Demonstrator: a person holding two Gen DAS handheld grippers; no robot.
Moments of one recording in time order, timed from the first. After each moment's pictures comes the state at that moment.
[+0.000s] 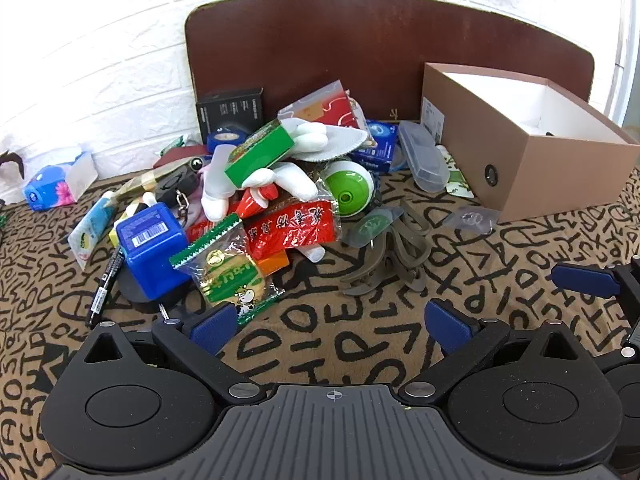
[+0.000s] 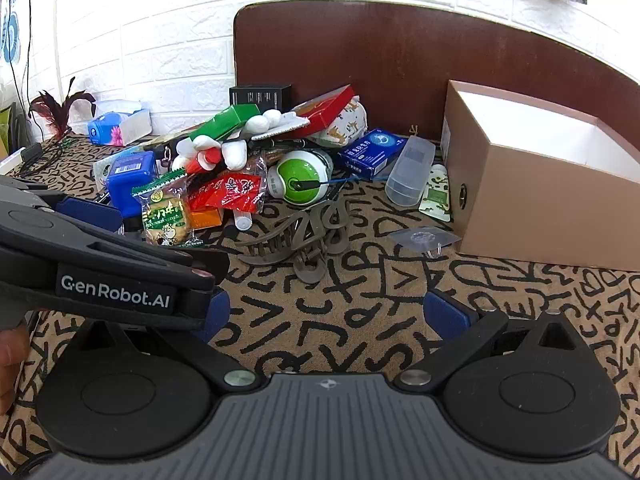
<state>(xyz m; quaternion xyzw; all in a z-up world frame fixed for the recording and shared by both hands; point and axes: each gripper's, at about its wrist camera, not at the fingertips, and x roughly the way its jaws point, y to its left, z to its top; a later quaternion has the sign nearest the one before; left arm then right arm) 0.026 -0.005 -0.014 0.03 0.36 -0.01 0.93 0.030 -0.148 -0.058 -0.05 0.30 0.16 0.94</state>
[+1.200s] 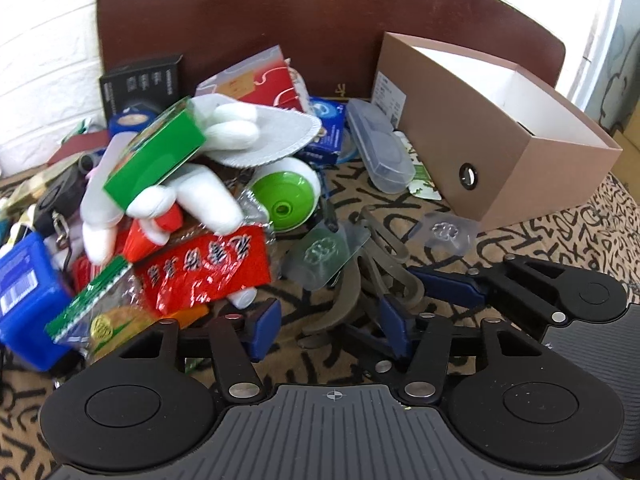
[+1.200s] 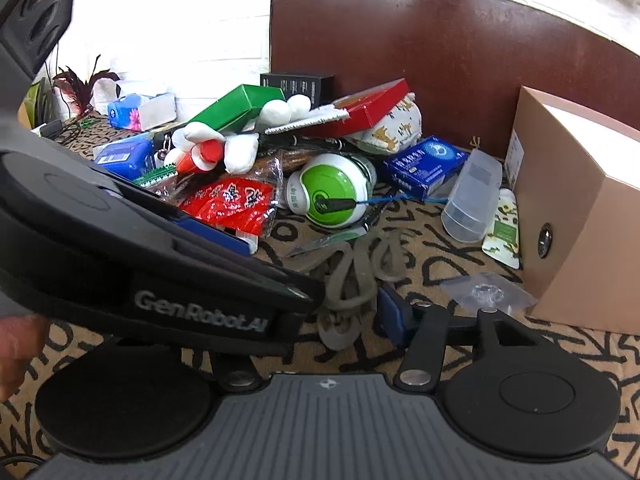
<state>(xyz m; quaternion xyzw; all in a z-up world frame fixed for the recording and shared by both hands) 0.114 -0.007 -0.043 -0.01 0.40 -0.13 0.91 0.106 -0.122 -0.089 -0.08 0.29 0.23 0.93</state>
